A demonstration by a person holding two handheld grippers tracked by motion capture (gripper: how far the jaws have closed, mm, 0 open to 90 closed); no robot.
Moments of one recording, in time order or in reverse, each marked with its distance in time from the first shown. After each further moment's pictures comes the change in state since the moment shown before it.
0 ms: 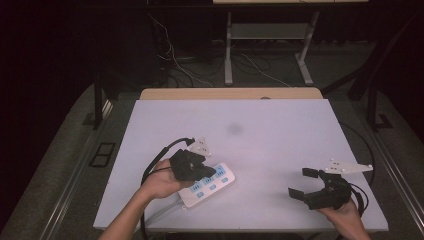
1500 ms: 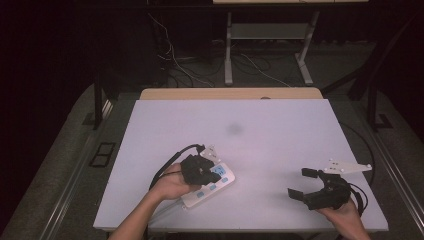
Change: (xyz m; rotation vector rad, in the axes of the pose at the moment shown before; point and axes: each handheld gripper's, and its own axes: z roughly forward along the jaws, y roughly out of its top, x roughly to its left) left arm 0.004 -0.008 0.042 0.075 -0.028 0.005; right arm 0.000 0.000 0.001 0.009 0.004 -0.007
